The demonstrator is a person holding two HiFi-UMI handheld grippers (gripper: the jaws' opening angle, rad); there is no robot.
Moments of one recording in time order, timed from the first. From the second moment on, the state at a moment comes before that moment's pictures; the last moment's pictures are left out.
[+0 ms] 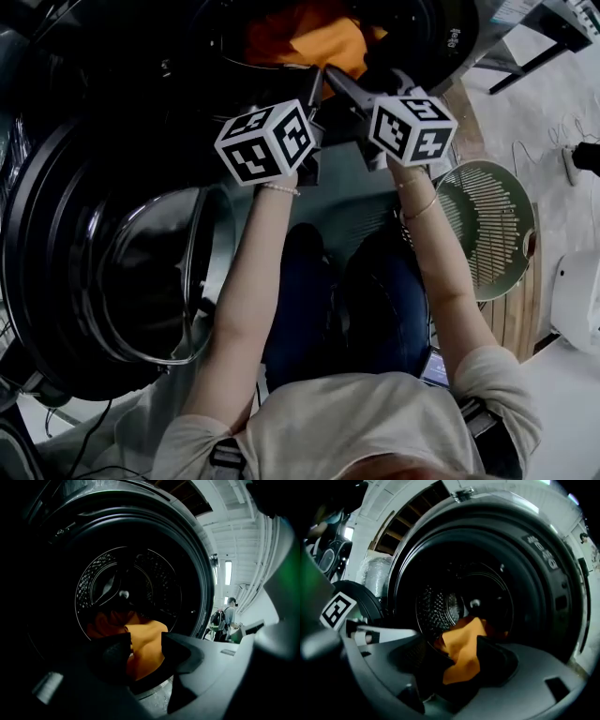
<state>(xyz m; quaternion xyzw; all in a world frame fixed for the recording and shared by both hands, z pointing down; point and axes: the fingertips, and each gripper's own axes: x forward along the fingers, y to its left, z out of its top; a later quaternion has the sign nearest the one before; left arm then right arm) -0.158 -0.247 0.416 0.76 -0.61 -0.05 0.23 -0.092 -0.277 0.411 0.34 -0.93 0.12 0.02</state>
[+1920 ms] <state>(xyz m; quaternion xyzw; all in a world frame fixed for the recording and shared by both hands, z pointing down) -0.161 -0.221 0.411 0.73 -0.66 0.00 0.20 -0.113 -0.322 0.389 0.36 -0.91 0.21 0.02</state>
